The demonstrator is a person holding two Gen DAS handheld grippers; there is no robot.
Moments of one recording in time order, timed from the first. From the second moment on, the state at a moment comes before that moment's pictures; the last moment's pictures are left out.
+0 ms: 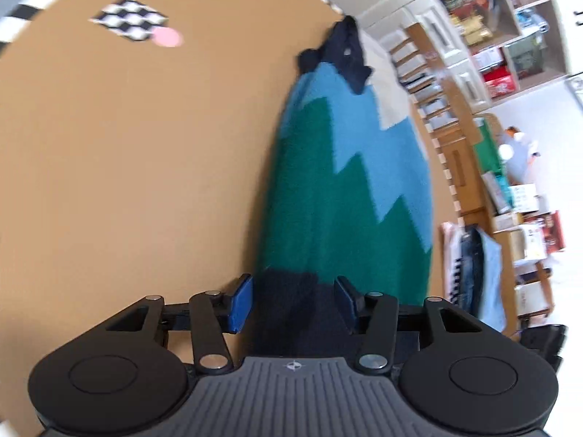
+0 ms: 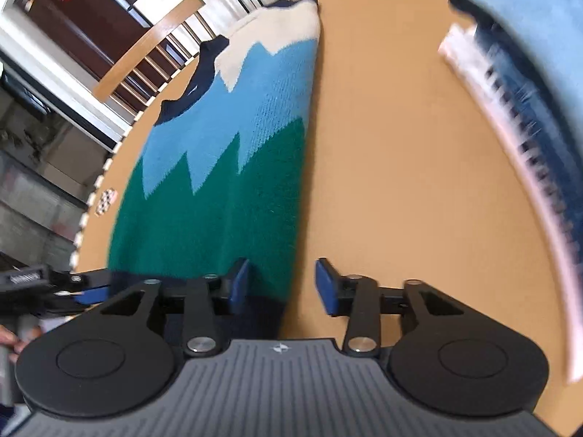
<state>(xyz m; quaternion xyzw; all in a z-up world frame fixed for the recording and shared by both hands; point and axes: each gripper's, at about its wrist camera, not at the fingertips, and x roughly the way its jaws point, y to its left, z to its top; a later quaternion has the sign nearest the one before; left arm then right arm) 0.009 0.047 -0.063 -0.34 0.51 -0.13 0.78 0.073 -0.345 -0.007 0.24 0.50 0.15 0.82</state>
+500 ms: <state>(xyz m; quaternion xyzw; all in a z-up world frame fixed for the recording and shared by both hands) 0.015 0.023 -0.095 -0.41 0.56 -0.19 0.70 0.051 -0.357 -0.049 0.43 0.55 0.21 0.69</state>
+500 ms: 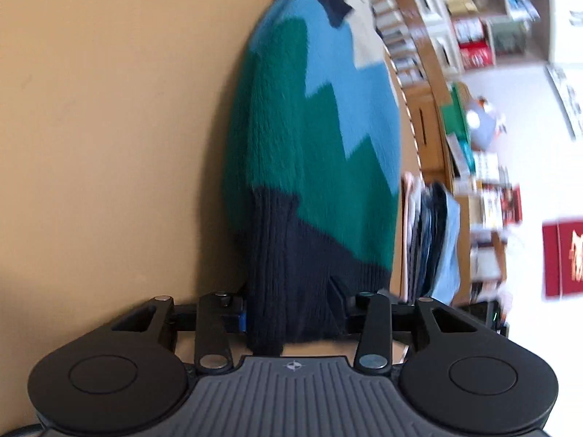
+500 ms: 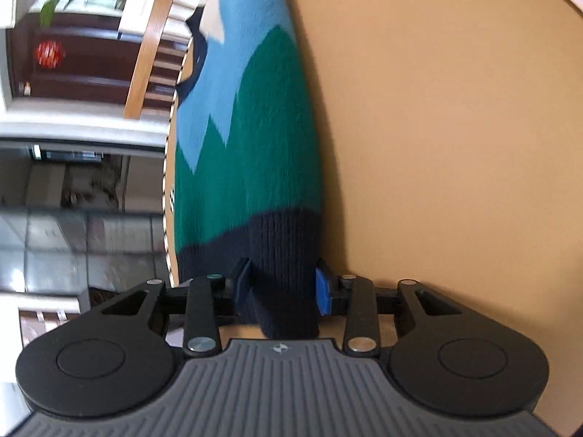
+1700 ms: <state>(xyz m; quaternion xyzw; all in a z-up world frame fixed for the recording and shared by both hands) -0.004 0.030 0.099 -0.59 0.47 -0.12 0.64 0.083 -0.376 0.166 0.48 0.47 0.24 0.70</state>
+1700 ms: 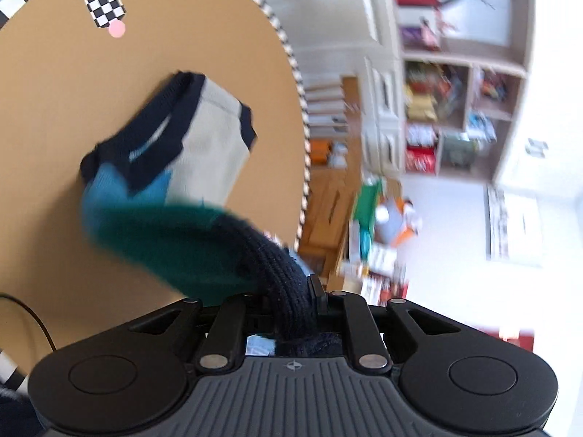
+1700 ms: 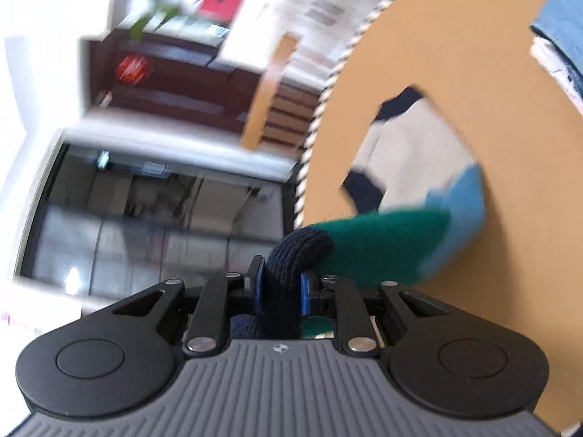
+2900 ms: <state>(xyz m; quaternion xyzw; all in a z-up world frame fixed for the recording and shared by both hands) 0.124 -0.035 0.065 -0.11 0.39 -0.16 0.90 0.204 -0.285 0.062 0.10 0.40 0.20 0.89</state>
